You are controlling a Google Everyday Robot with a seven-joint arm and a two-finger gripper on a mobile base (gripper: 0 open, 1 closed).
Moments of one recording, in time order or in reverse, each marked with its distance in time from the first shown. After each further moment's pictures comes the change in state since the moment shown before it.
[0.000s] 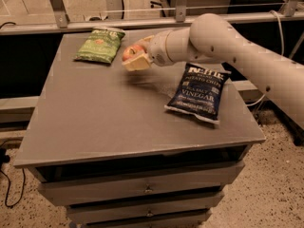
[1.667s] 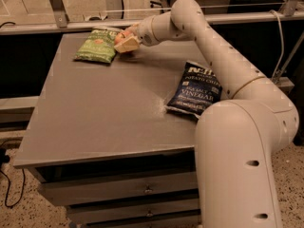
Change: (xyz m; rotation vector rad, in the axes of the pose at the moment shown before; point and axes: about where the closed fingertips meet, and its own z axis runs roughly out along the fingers) arm -0.008 -0.092 0.104 -0.093 -0.033 0.010
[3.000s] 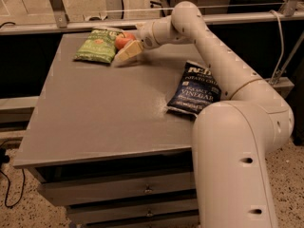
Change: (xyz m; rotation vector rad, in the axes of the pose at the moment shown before) arm 0.014 0.002 0.009 -0.026 0.007 0.051
